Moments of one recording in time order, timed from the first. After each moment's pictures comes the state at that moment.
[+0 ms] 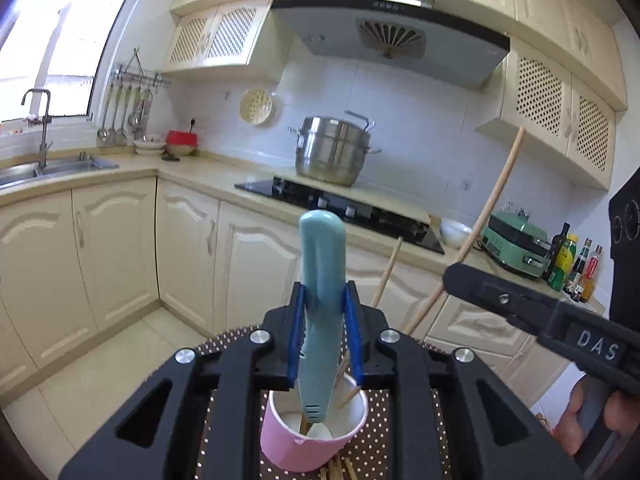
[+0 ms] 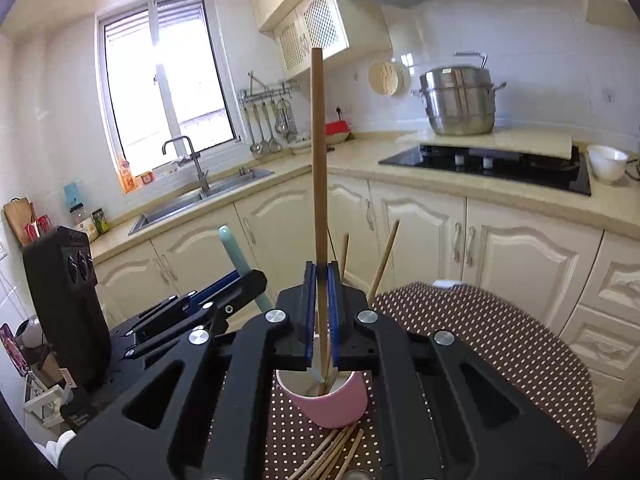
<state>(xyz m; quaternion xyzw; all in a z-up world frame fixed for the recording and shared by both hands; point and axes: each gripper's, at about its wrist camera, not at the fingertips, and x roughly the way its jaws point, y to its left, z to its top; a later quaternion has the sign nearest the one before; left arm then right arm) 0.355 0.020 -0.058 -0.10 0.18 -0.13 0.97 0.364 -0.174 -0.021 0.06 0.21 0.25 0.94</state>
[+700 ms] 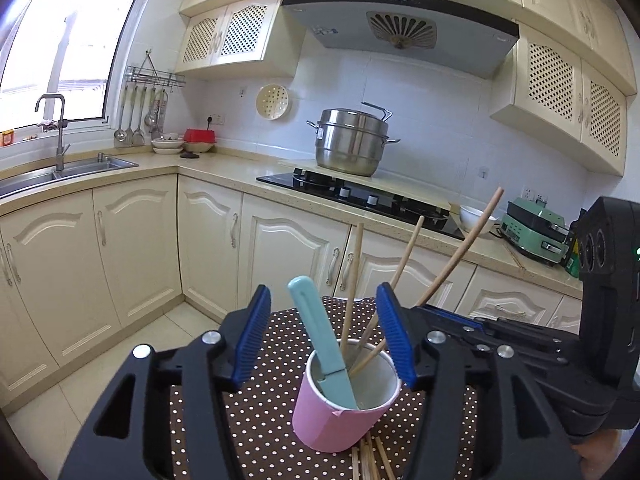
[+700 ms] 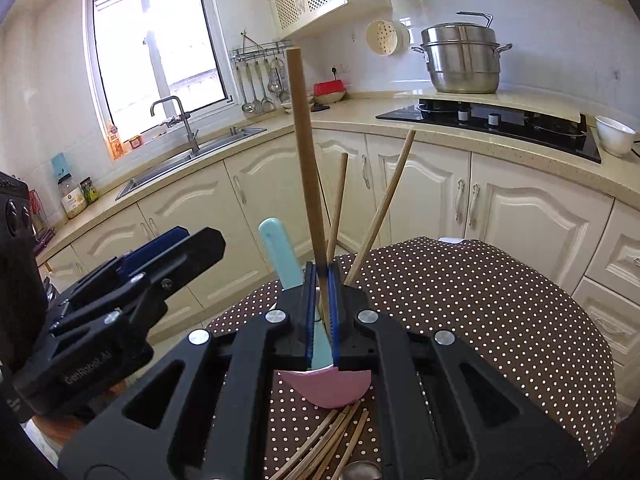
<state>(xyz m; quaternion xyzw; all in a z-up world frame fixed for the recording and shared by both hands) 0.333 0.040 -0.070 -0.08 0.19 -0.10 0.97 0.376 -0.146 -0.069 0.04 0.26 0.23 0.93</state>
